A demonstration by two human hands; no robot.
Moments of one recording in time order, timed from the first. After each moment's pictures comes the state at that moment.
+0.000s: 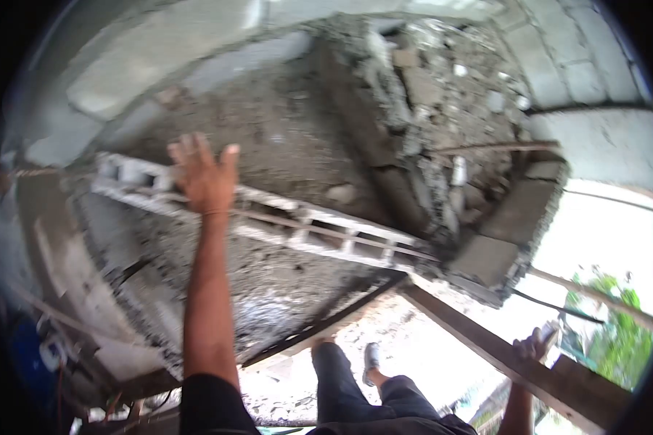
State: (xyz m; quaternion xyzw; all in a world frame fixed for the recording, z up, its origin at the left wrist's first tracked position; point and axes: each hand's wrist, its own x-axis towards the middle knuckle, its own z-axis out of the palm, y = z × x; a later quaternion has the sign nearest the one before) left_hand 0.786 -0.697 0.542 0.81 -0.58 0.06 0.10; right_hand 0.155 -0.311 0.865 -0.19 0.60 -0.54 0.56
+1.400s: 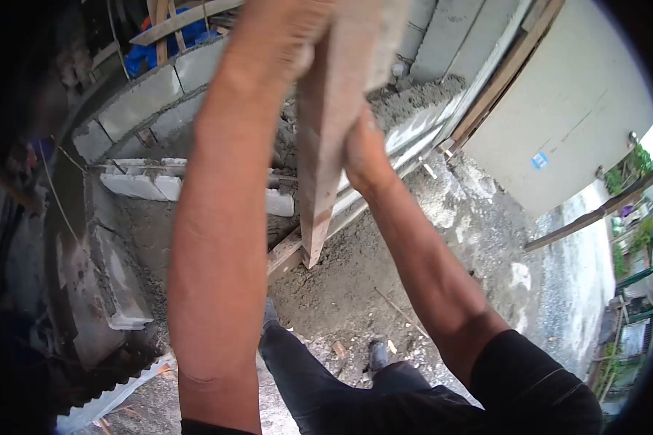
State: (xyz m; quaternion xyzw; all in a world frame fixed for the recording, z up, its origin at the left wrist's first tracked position) left_hand 0.278 -0.282 1.007 0.07 -0.73 -0.36 0.58; right_hand 0.162 -0.278 0.827 -0.48 0.34 -0.65 0.48
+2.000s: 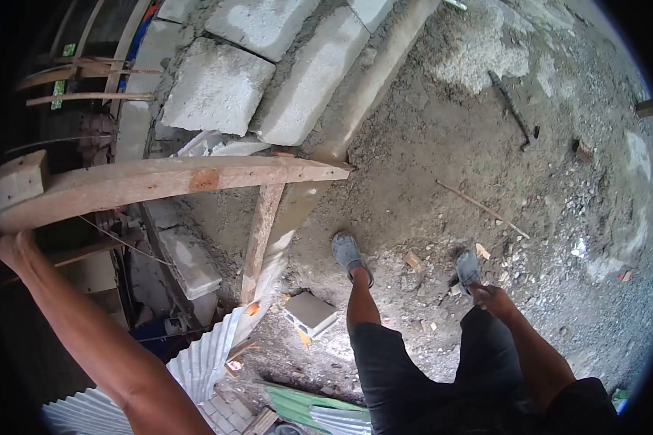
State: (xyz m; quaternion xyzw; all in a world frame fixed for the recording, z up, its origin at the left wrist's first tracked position) left_hand 0.197 -0.293 0.986 0.42 -0.57 -0.11 0.70; right_hand -0.212 0.237 0.296 -0.36 0.65 -0.12 0.66
